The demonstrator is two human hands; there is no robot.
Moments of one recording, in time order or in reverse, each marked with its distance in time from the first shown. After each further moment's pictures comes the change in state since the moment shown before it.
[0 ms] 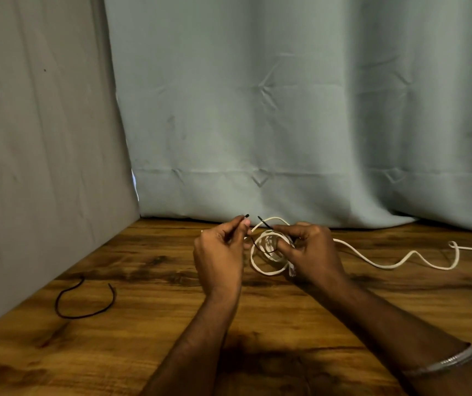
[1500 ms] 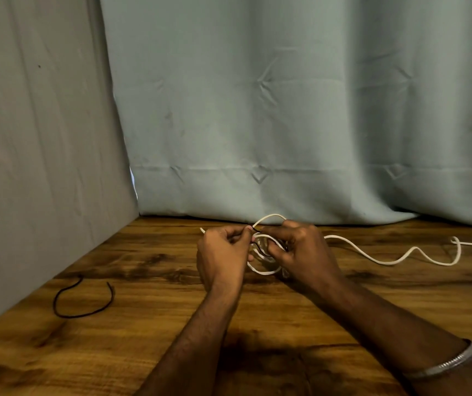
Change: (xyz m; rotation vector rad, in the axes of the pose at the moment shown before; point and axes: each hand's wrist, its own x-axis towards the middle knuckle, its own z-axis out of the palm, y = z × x) left_hand 0.002 -0.004 0.005 0.154 -0.120 -0.146; right_hand -0.002 -0.016 -0.001 -0.160 -0.112 -0.254
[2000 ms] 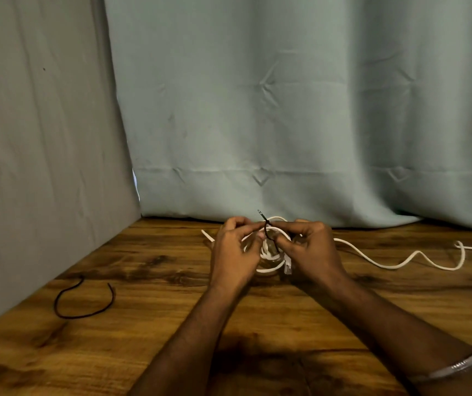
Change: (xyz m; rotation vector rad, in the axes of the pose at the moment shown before) left_hand 0.009 -0.013 0.008 0.091 -0.176 0.264; right_hand 0.001 -0.007 0.000 0.596 0.143 0.323
